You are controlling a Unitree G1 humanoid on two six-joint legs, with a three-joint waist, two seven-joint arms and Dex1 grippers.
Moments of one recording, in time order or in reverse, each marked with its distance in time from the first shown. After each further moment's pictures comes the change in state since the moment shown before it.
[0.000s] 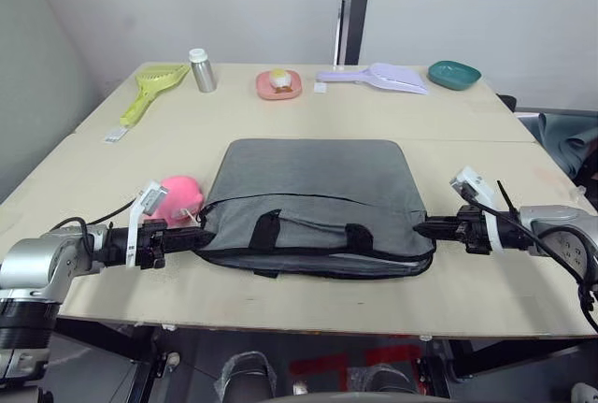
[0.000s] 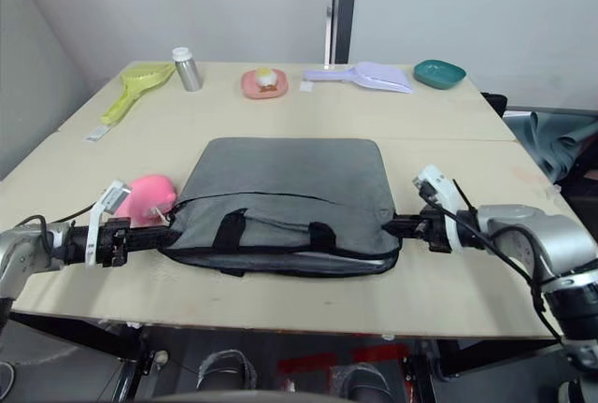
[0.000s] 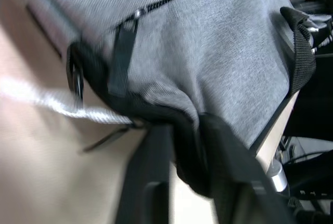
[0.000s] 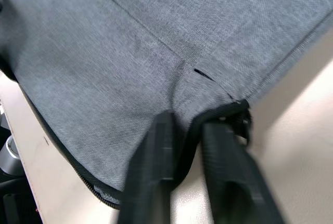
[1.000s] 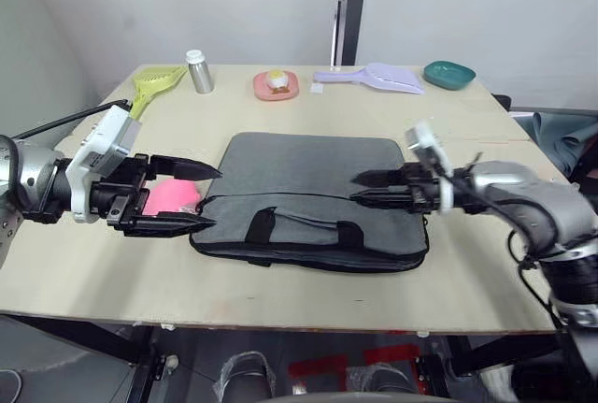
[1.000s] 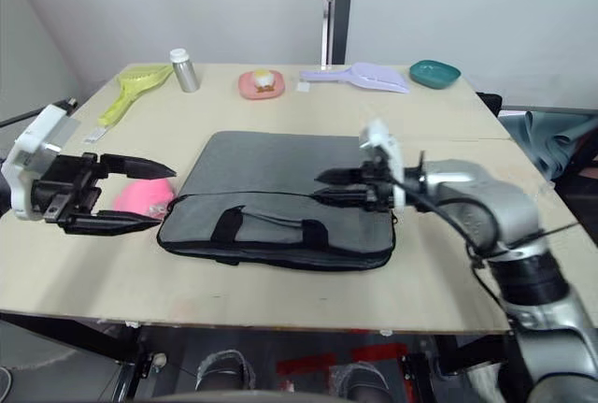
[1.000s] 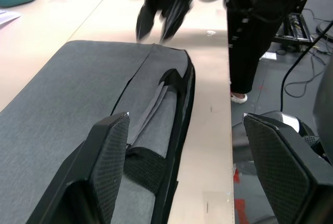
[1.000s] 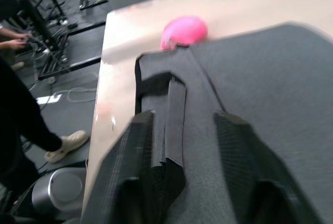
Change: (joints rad) left arm -0.015 0.237 0.201 -0.495 -0.237 -0.288 -0.189; right arm -0.267 0.261 0.170 -0.071 -0.043 -0.246 0.115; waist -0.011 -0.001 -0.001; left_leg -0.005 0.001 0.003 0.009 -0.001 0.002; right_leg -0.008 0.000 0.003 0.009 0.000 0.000
